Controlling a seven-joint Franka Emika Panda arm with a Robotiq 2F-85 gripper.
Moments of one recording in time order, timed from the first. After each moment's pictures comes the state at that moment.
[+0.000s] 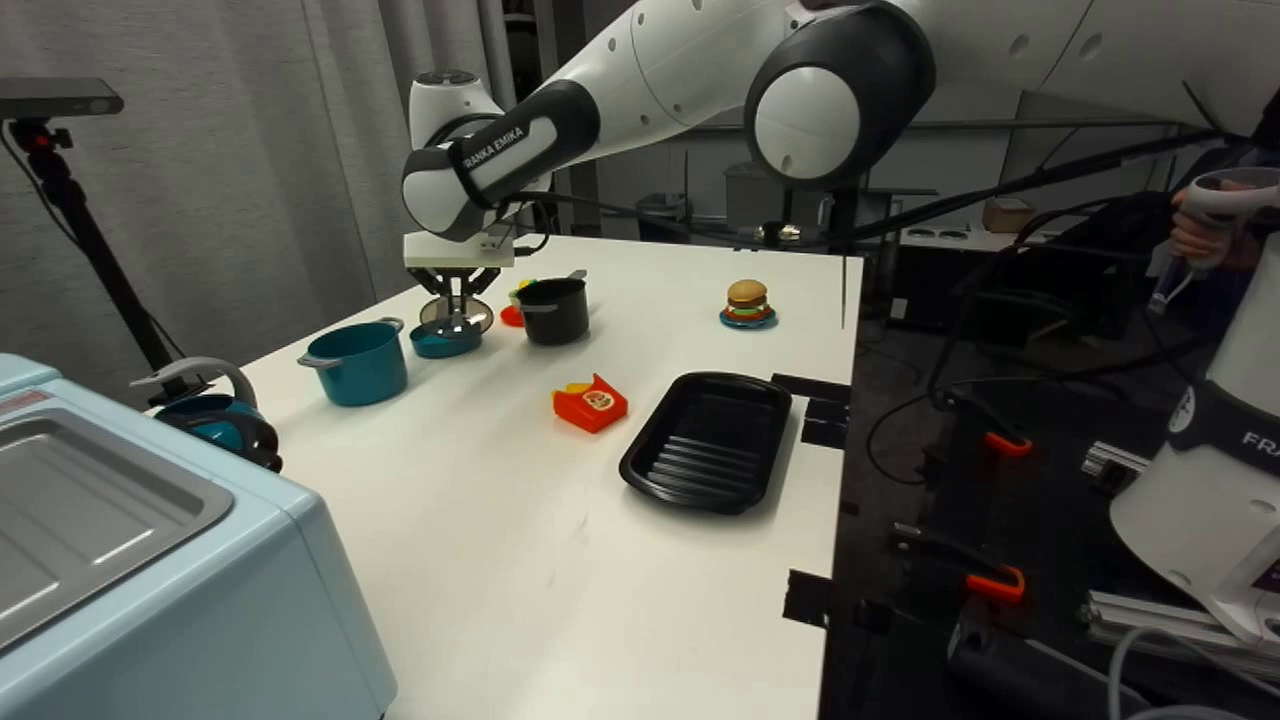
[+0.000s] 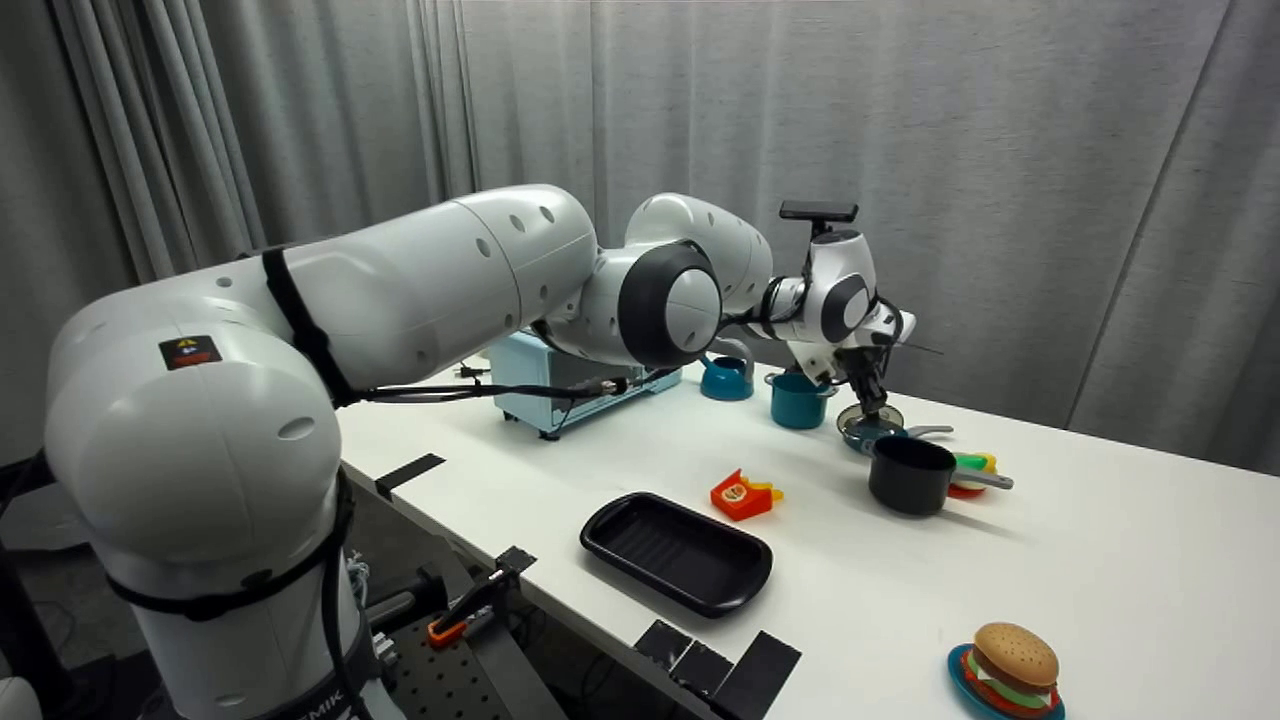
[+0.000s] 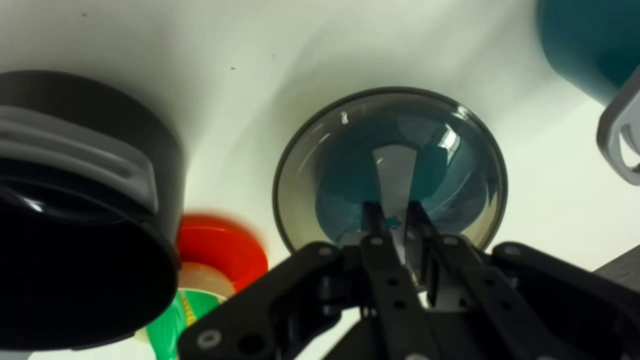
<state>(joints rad) 0.13 1.33 -0.16 -0.63 -0.01 2.35 0.78</state>
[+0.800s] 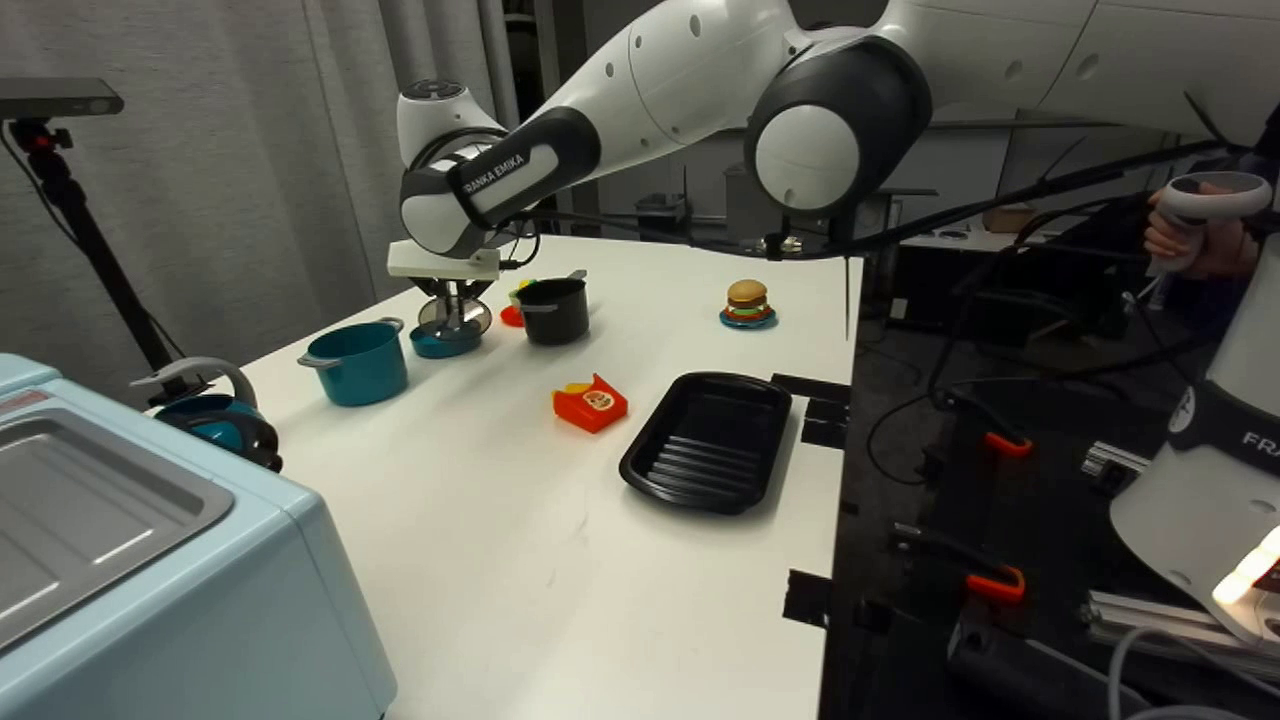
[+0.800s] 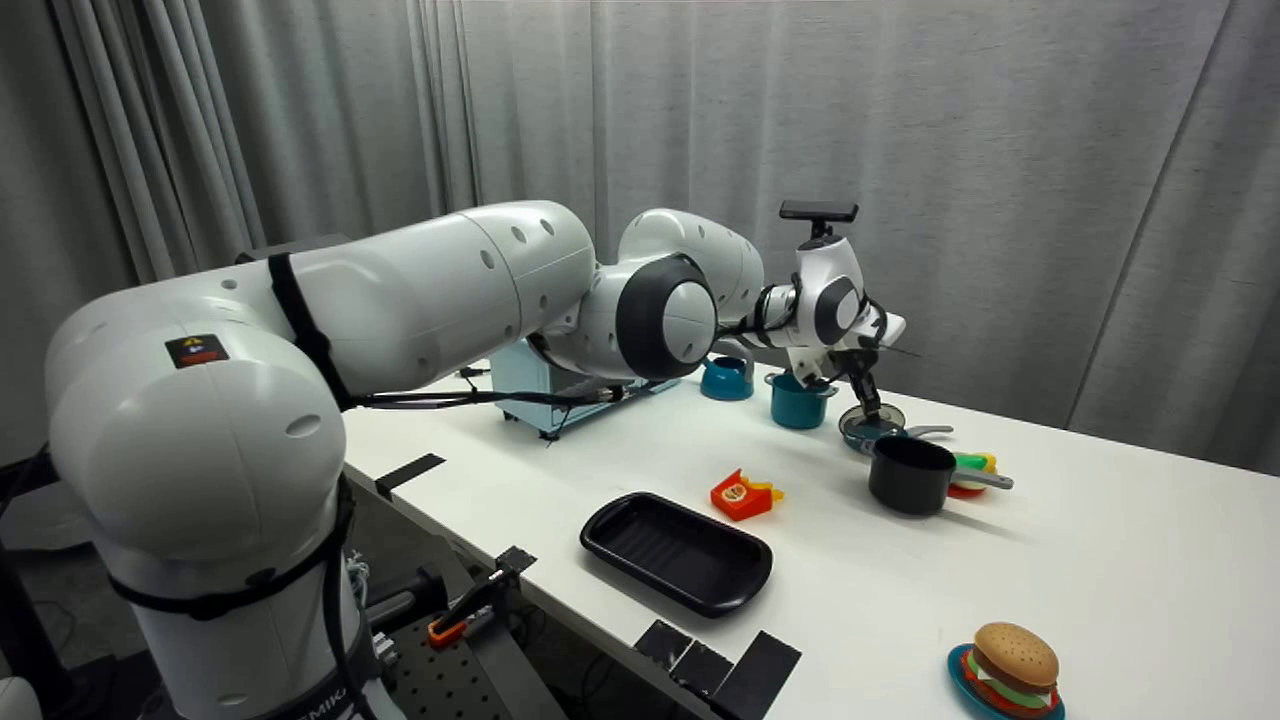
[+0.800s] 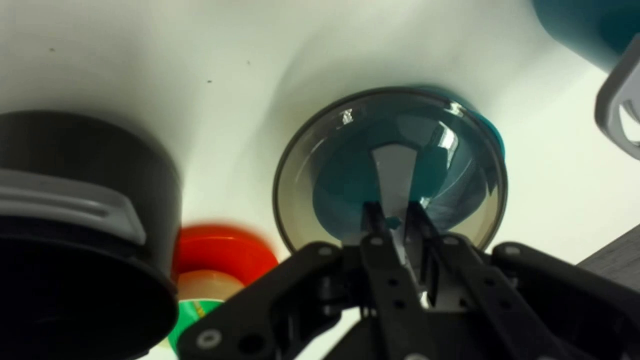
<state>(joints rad) 0.15 1.38 -0.20 -0.56 -0.06 2.35 0.98</state>
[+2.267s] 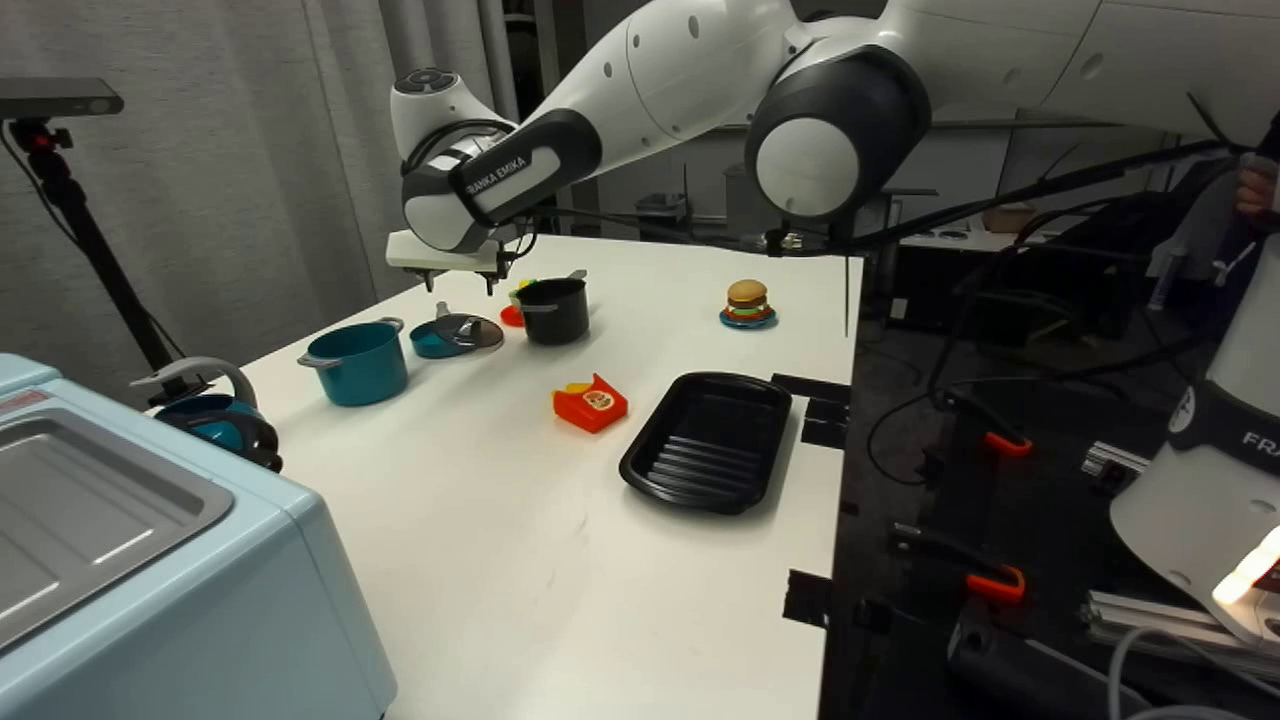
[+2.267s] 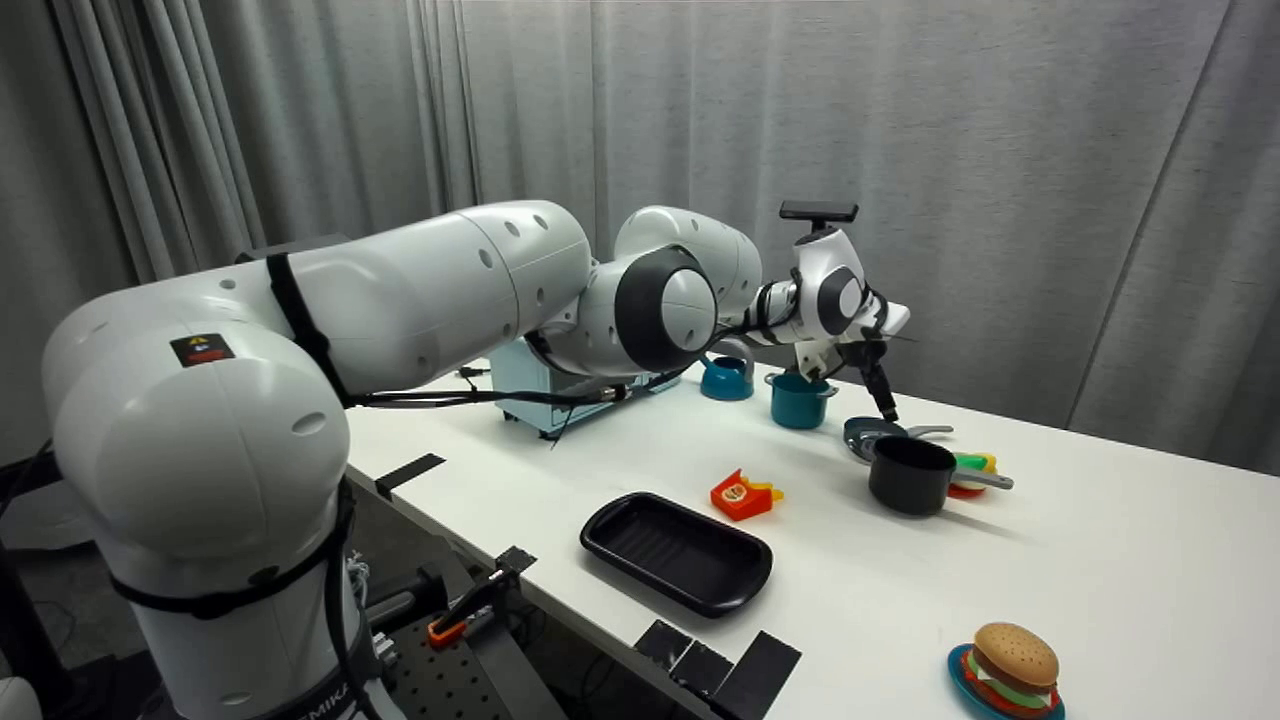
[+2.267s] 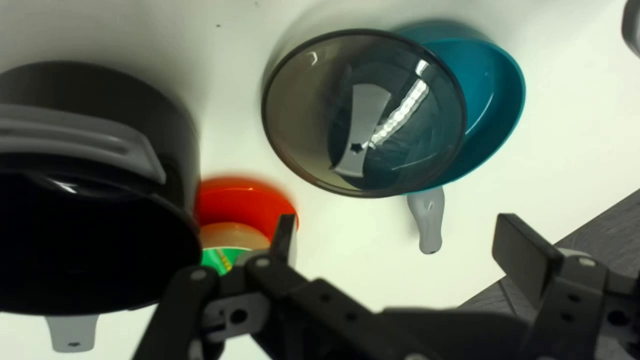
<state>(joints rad) 0.17 1.38 -0.29 -0.55 -0.07 2.34 1.07</state>
